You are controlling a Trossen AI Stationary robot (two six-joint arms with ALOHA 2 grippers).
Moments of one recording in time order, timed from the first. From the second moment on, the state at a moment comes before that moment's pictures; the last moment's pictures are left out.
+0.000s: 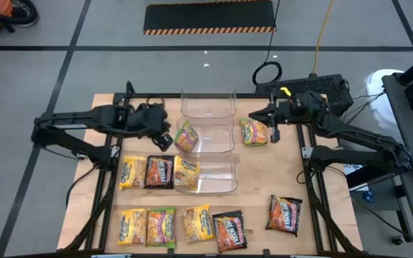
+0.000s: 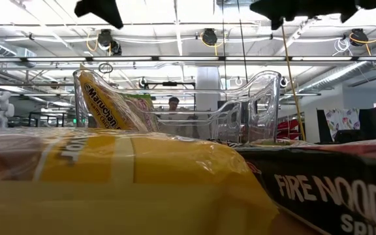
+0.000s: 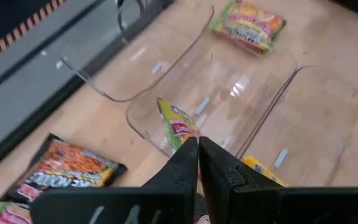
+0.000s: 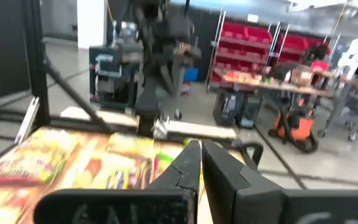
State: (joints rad) left arm 0.00 1.22 1.37 -1.05 -0.41 -0.50; right arm -0.48 0.81 0.67 0.11 -0.45 -0.16
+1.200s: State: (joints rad) left arm -0.21 0.85 1.36 -1.18 -0.46 -0.39; right arm -0.45 0.68 0.67 -0.37 -0.43 0.11
